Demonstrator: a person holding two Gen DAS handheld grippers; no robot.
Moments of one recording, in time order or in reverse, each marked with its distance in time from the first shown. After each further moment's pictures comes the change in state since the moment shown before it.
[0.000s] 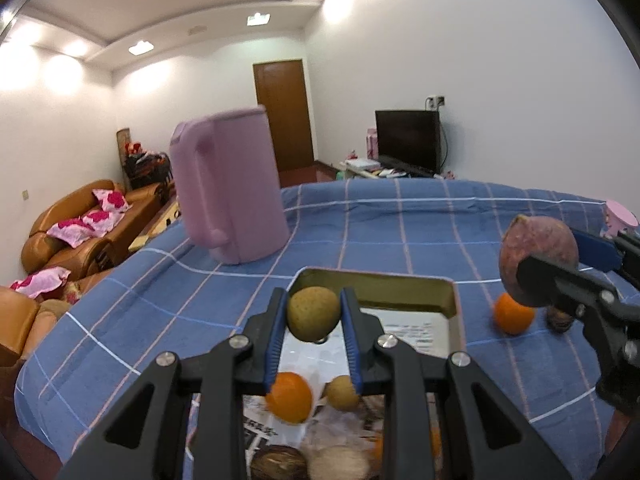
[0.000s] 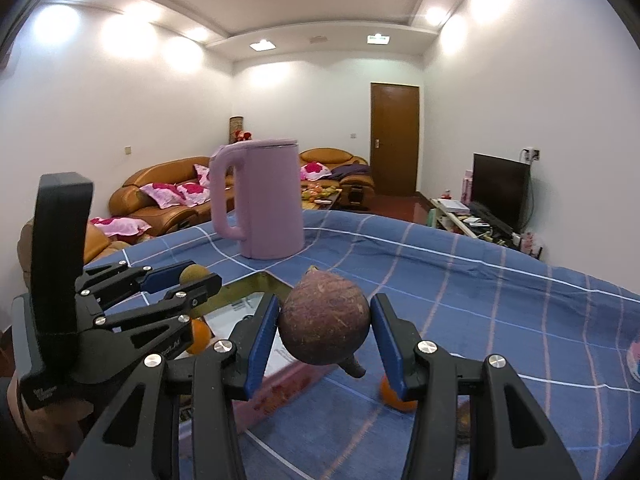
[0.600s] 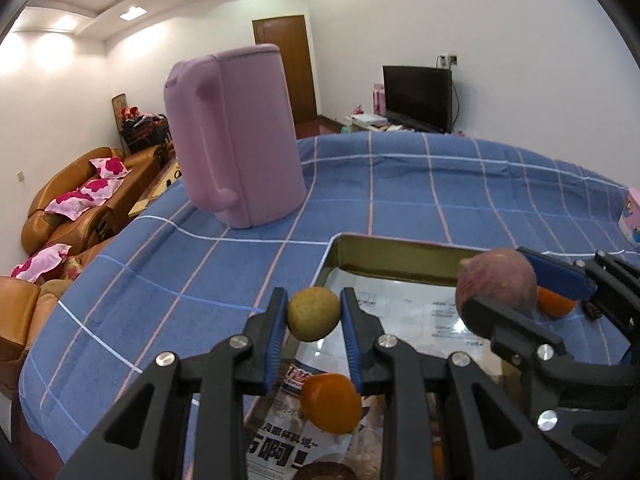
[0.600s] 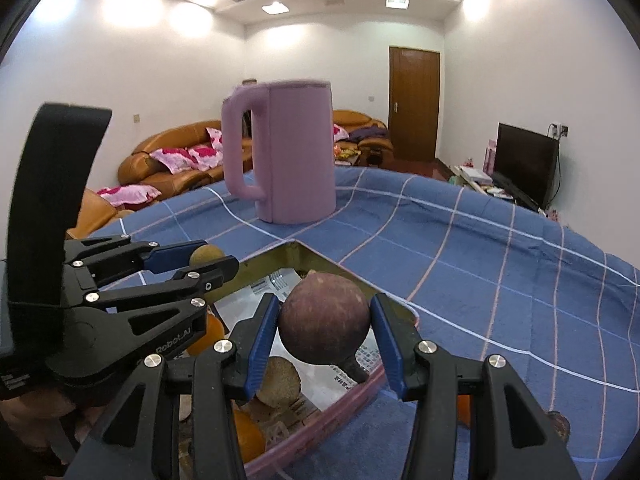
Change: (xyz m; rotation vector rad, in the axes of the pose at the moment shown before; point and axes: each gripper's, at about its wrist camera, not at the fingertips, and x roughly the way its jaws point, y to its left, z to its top) left arm 0.048 0.022 0.004 0.015 0.177 0.013; right arm 0.076 0.031 -0.004 0.000 0.171 0.044
